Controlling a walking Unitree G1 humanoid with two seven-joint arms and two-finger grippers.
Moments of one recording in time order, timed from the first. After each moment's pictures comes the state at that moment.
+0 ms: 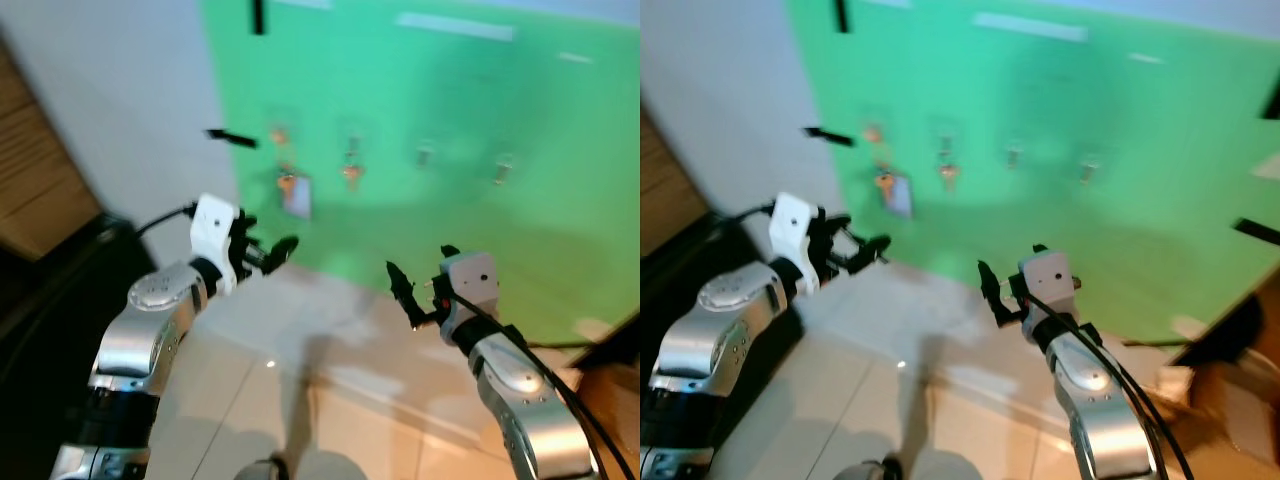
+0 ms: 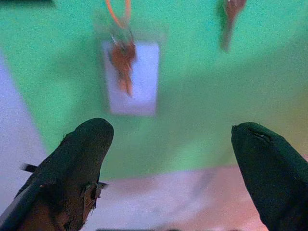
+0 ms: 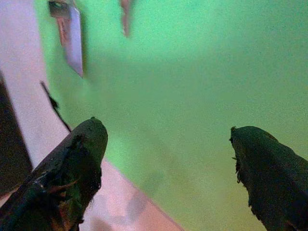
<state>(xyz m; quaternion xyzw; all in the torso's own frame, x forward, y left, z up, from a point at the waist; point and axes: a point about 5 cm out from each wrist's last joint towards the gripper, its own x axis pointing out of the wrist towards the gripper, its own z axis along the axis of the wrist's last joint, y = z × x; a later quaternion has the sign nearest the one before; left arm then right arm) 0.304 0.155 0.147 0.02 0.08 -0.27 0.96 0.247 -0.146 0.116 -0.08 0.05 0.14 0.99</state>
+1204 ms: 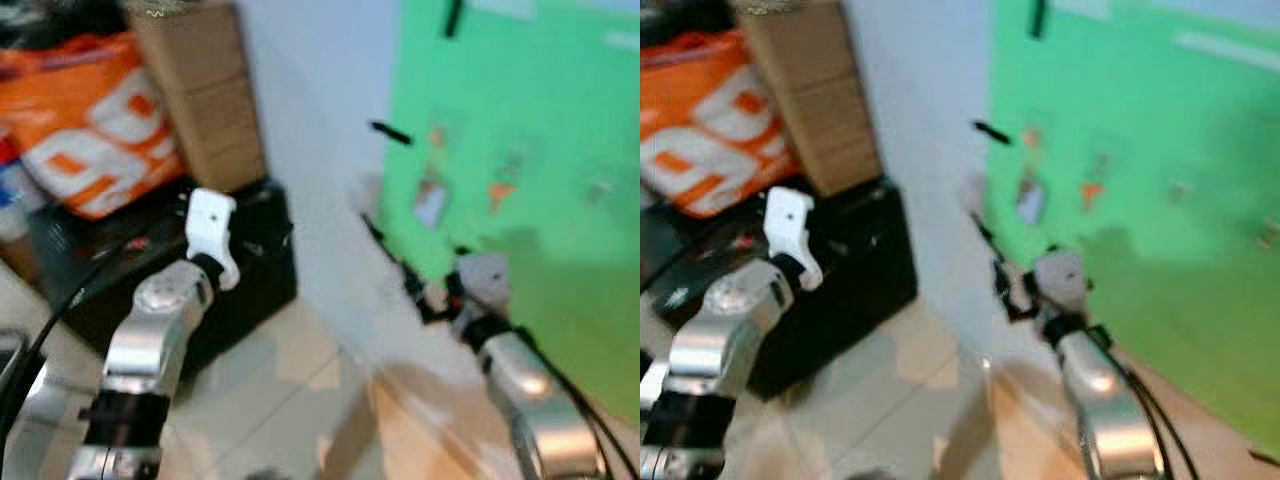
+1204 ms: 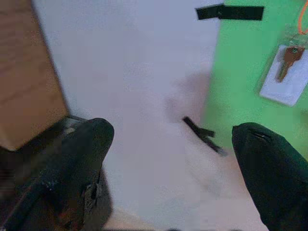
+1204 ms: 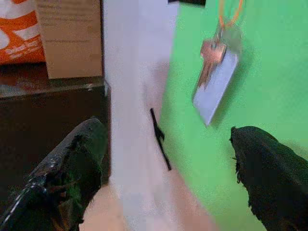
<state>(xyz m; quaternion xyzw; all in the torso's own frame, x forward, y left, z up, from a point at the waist) 0.309 0.154 0.148 0.02 0.04 -0.22 0.97 0.251 -0.157 0.119 -0.07 0.05 0.10 0.99</state>
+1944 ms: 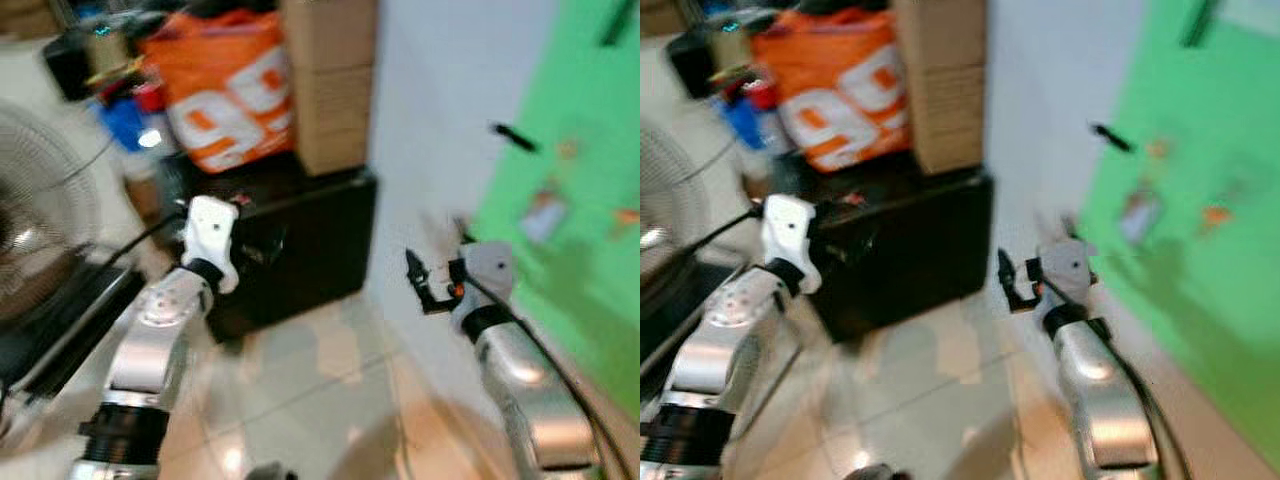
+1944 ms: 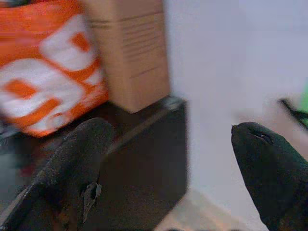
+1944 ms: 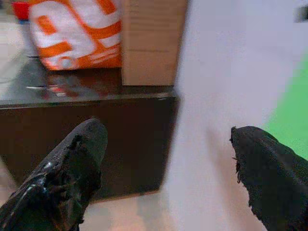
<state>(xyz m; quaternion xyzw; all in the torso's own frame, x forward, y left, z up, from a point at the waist) 0.301 0.163 0.143 0.06 0.01 -0.18 0.98 0.252 -0.146 0.118 -0.04 0.07 0.08 0.99</state>
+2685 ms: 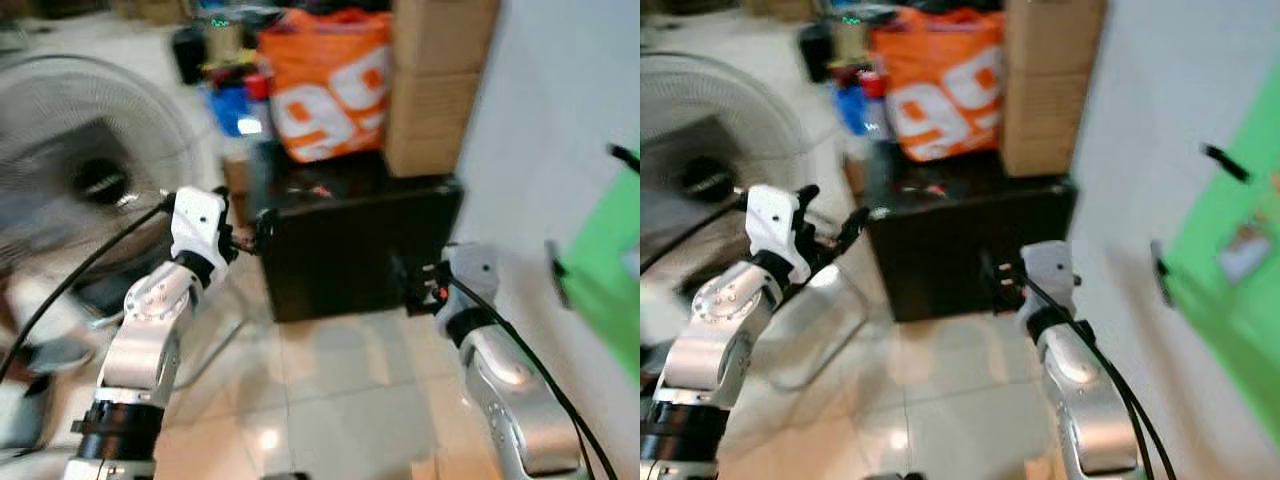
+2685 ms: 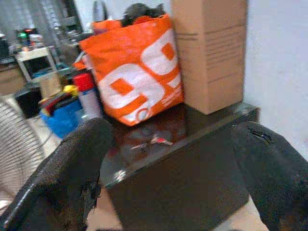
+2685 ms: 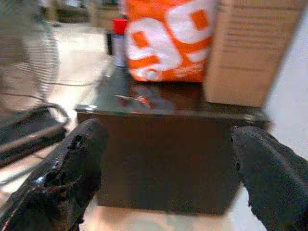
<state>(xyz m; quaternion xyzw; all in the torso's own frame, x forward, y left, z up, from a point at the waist) 0.302 0.166 0.153 0.06 -0.02 -0.18 0.98 0.250 -0.136 0.123 -0.03 0.06 0.09 0.99</state>
